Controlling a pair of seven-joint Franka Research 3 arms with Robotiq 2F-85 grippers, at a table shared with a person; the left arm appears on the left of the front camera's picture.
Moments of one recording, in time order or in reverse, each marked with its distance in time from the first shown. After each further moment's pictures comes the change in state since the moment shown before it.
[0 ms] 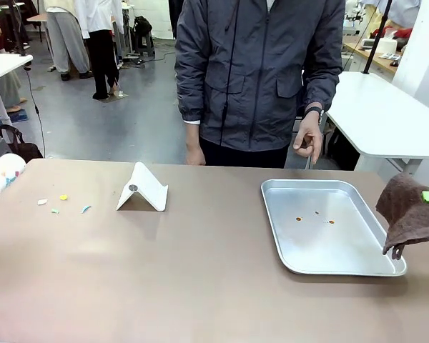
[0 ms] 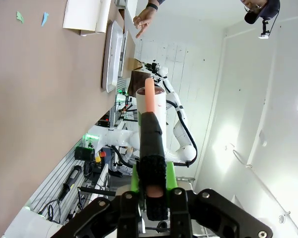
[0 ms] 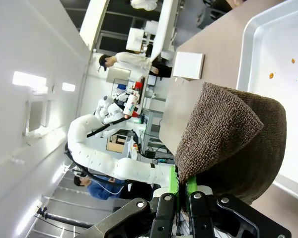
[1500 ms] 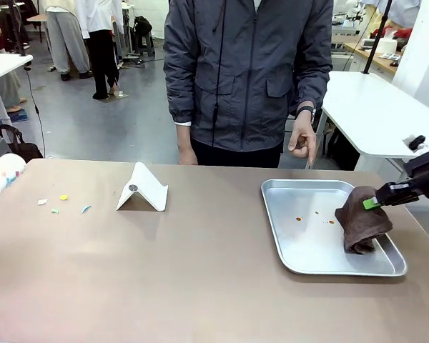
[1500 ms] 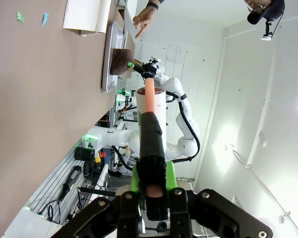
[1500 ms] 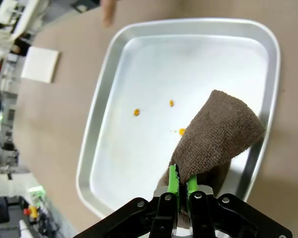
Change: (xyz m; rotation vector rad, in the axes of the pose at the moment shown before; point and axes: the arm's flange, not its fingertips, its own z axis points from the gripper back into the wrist) left arm 0.000 0.001 0.000 -0.001 -0.002 0.000; right arm 0.092 -0.049 -0.112 -0.726 0.145 0.263
